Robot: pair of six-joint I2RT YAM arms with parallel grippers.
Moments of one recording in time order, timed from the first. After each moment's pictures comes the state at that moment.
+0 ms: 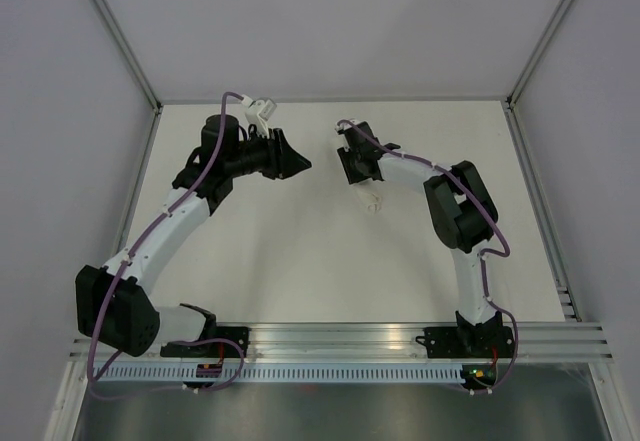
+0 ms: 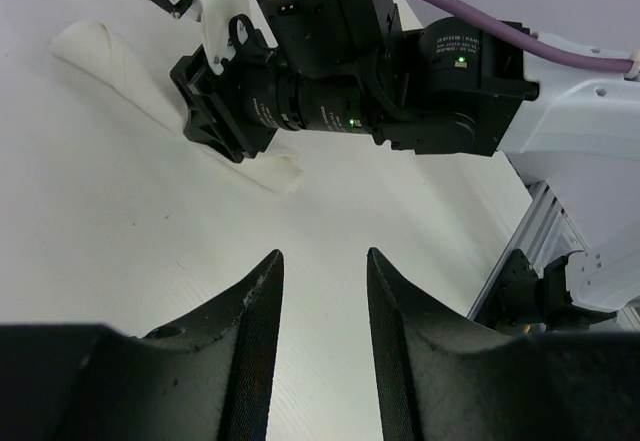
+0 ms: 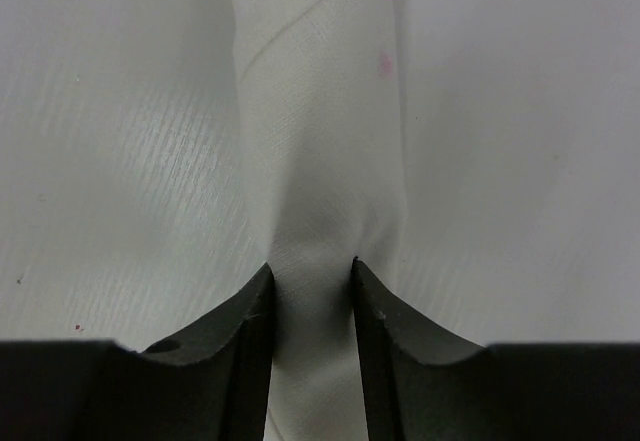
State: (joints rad) left arm -0.35 1.31 1.11 -0.15 0.58 -0.37; right arm 0.52 2.15 1.53 -0.29 0.13 0.07
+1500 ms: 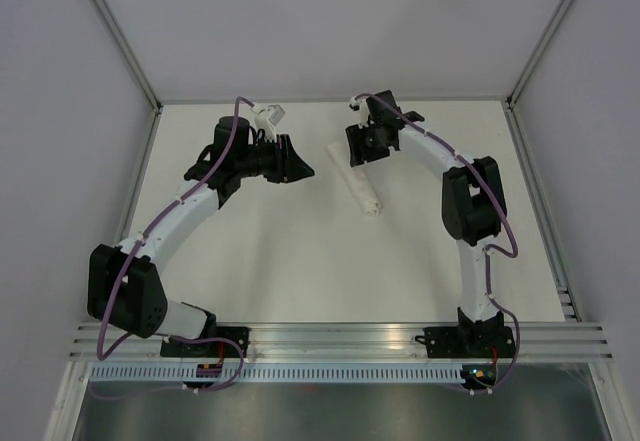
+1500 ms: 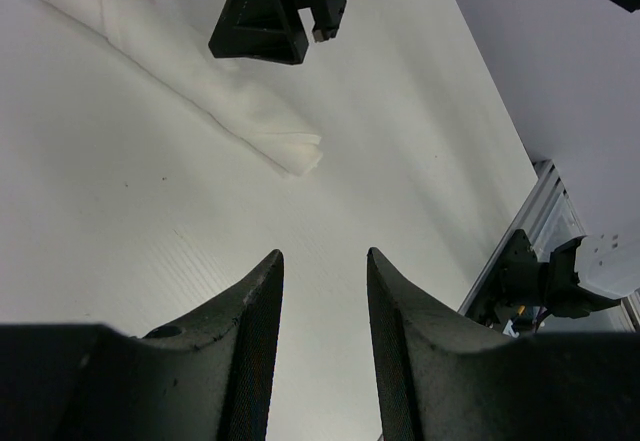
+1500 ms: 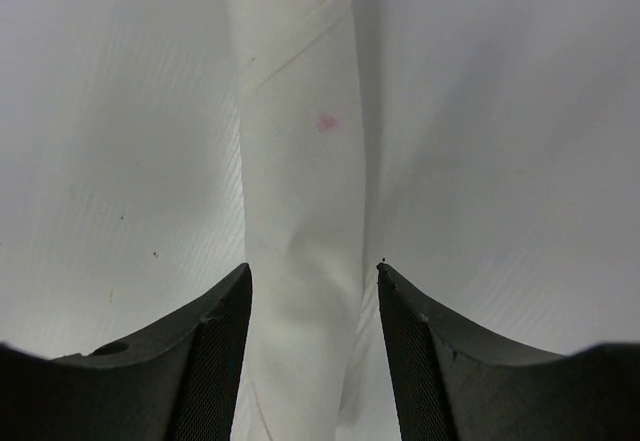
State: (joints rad) left arm -0.35 1.41 1.11 -0.18 0.60 -0.38; right arm 0.39 2.17 1.80 -0.60 -0.18 0.06
